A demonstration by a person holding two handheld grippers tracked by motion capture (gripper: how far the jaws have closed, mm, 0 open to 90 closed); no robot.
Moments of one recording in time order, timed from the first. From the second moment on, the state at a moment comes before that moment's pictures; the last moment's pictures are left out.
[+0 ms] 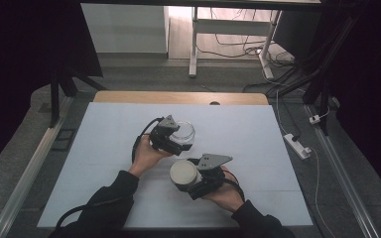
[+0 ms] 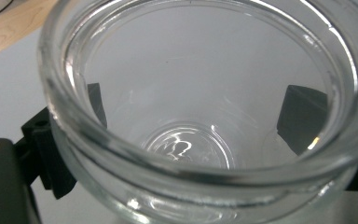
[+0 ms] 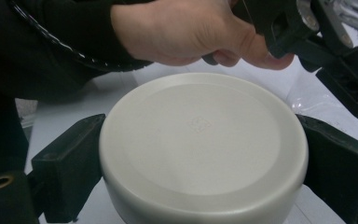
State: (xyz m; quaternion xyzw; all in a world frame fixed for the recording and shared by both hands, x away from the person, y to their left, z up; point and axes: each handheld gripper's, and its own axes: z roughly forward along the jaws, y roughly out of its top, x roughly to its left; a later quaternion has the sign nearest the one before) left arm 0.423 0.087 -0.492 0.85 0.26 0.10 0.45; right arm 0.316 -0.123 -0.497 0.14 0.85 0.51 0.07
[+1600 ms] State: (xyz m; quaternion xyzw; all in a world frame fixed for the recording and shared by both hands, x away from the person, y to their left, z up) left arm 0.436 0.091 -0.515 0.85 0.27 0.11 0.43; right arm 0.336 -0.101 -0.539 0.18 0.90 0.40 0.04
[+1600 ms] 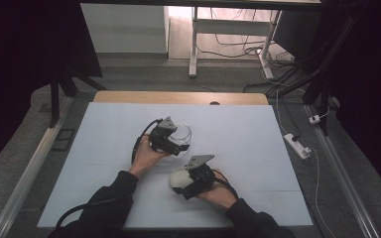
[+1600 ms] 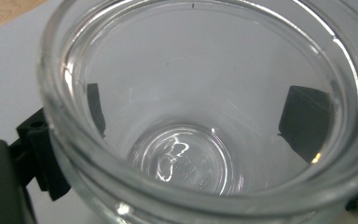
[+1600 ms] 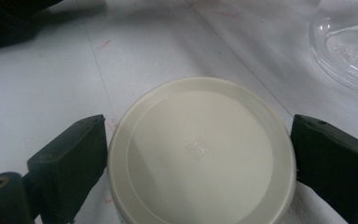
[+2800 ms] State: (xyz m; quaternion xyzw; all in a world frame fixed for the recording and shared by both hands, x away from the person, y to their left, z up) left arm 0.415 0.117 -0.500 0.84 0.27 0.09 0.45; right arm 0.330 -0.109 -0.525 0.18 0.88 0.45 0.05
